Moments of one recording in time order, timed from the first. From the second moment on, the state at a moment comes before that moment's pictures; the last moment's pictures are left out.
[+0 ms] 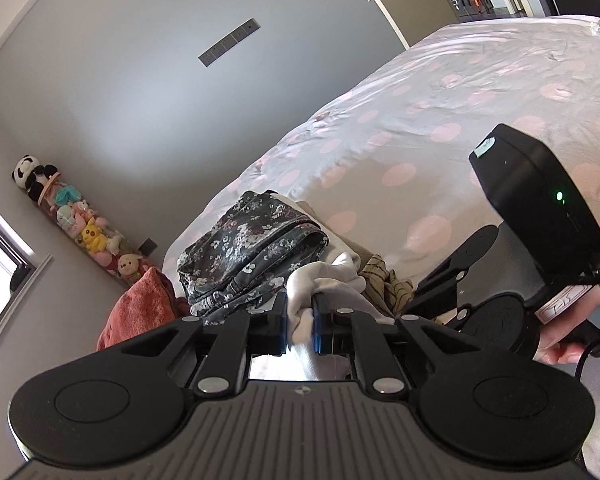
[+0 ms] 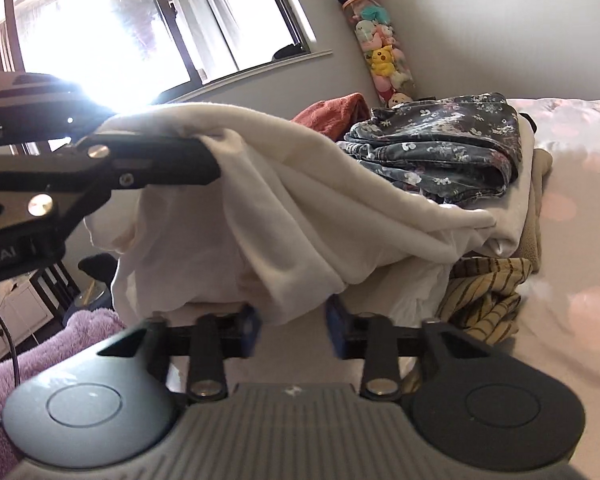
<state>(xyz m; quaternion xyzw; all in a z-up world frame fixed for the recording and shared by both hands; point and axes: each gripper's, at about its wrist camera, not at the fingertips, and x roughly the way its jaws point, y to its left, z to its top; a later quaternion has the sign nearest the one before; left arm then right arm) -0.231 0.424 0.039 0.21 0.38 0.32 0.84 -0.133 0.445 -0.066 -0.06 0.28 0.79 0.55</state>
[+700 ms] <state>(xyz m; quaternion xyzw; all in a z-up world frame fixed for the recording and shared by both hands) -0.241 0.458 0.060 0.21 0.36 0.33 0.84 -0.167 0.446 -0.056 -0.22 0.02 0.79 0.58</state>
